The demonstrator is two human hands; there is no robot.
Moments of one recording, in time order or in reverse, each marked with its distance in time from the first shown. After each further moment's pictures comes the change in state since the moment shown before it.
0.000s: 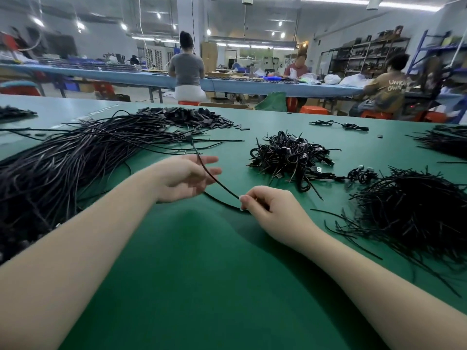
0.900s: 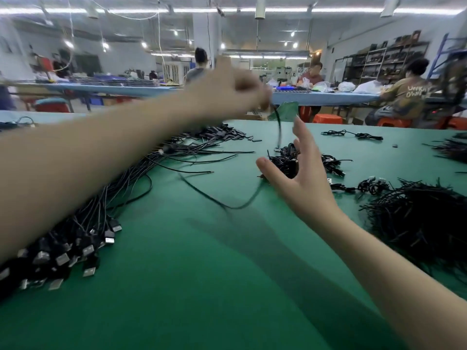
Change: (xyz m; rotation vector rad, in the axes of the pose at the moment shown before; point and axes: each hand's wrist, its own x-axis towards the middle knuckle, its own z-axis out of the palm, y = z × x) left_hand -0.076 0.128 0.065 1.155 -0.019 0.897; right_hand 0.019 -0.040 -0.039 0.224 0.339 -0.099
